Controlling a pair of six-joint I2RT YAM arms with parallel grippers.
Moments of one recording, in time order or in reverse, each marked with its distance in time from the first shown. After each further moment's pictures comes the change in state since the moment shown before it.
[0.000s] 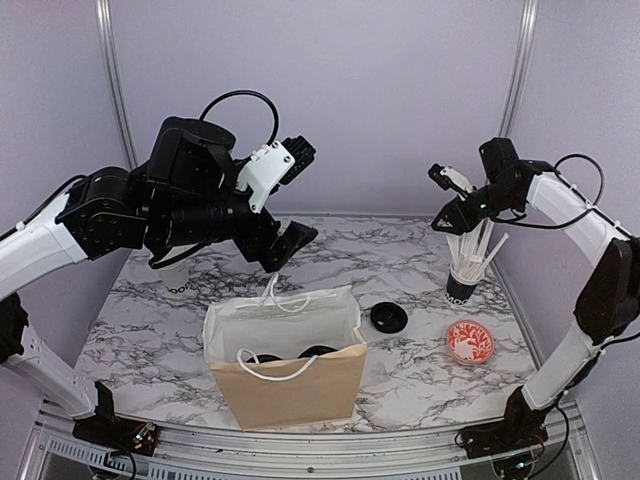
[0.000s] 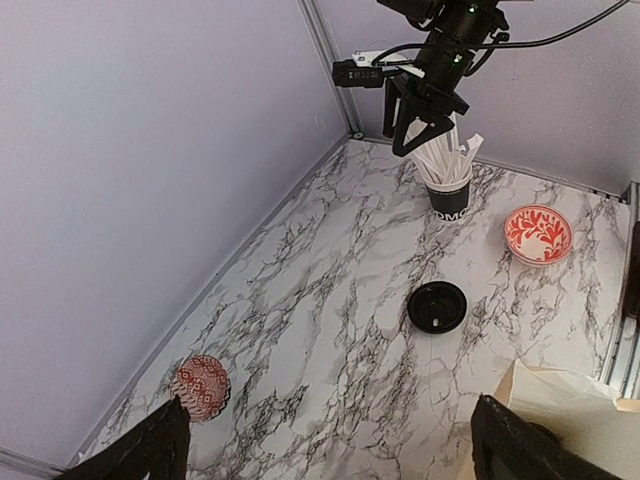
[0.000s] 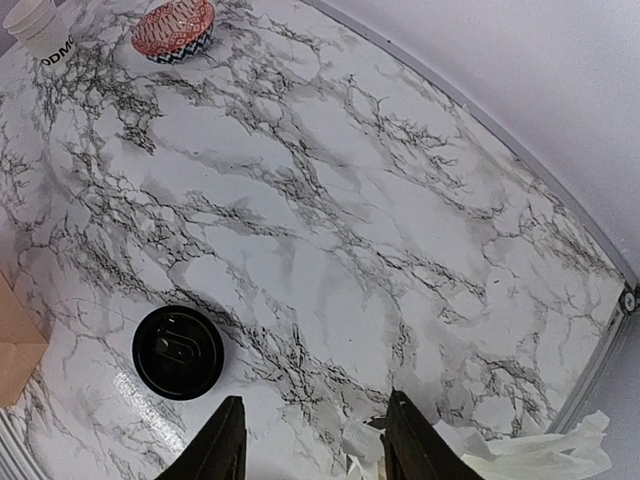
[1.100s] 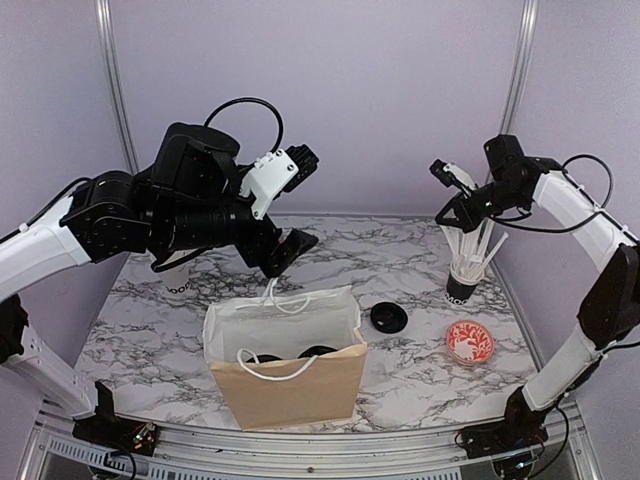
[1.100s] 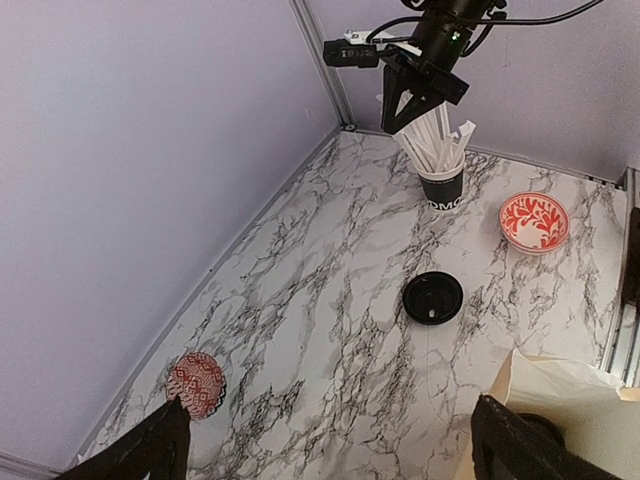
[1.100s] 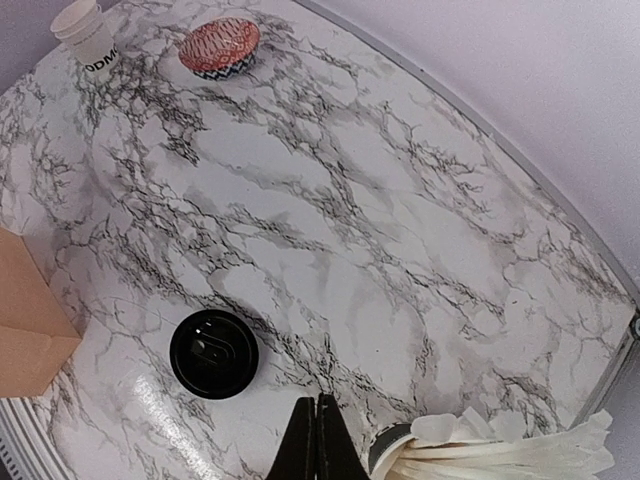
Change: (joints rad) left arm 0.000 0.000 -0.024 0.003 0.017 0.012; right arm 0.000 -0.032 -0.005 -0.026 -0.053 -0.024
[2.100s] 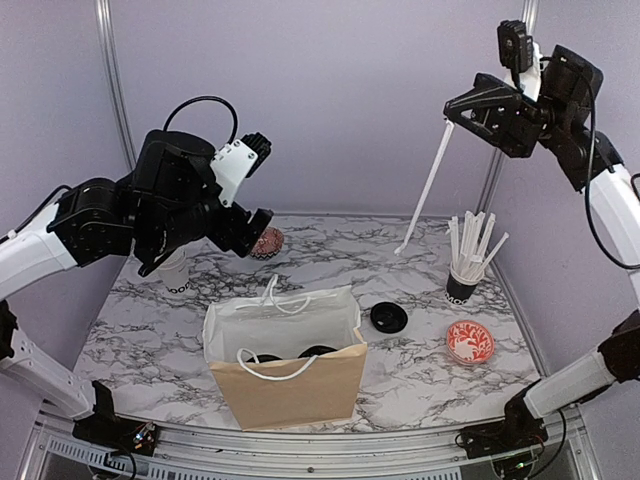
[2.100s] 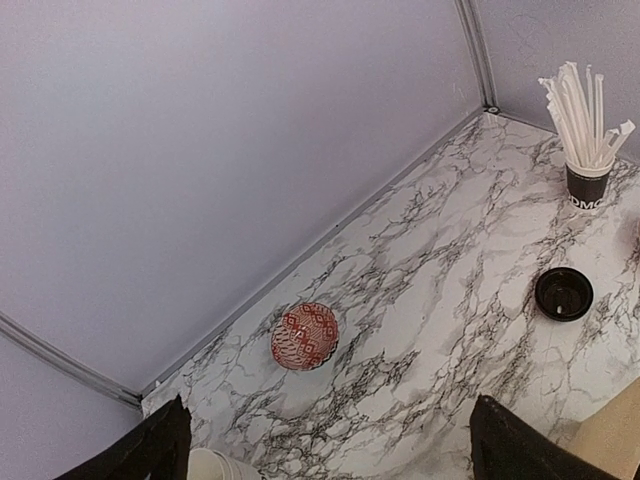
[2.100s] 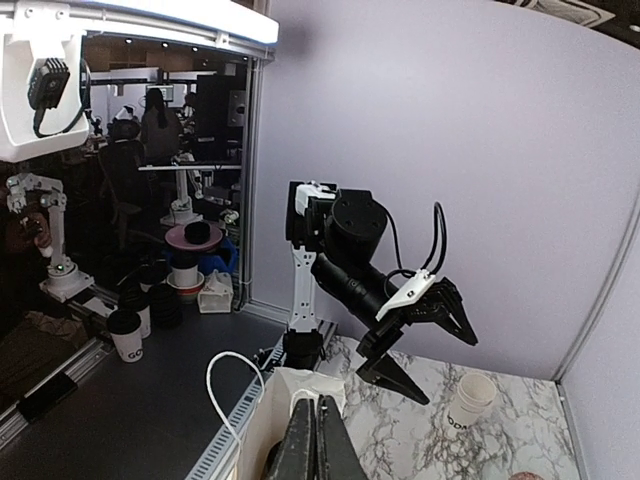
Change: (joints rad) left arm 0.056 -0.084 -0.102 0.020 -0.311 -0.027; right arm 0.251 -0.225 0.256 0.632 -0.996 0.586
